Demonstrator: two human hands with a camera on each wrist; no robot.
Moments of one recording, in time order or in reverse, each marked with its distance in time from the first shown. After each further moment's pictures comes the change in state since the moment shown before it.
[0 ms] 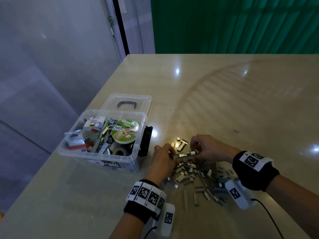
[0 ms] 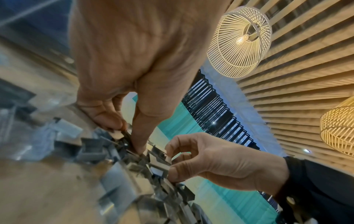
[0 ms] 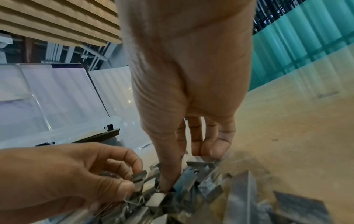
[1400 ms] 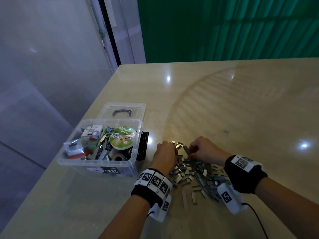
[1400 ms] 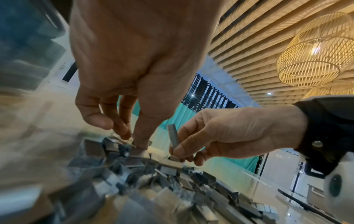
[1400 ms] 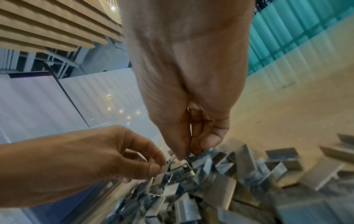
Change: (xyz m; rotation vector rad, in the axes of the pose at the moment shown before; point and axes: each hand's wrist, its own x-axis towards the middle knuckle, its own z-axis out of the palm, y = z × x) left_hand 0.022 0.030 0.003 0.442 0.037 0.167; right_hand -0.015 -0.013 0.008 0.203 0.147 0.179
